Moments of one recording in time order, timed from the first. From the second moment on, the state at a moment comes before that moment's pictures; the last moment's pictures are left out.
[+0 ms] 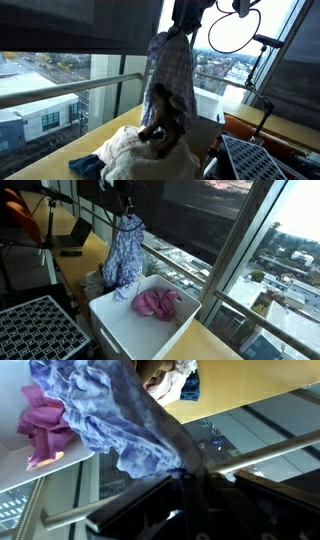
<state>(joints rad) 0.12 -0.09 0.13 -2.07 0.16 2.34 0.27</state>
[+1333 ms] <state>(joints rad) 0.16 -0.18 0.29 -2.23 0.03 2.33 0.59</state>
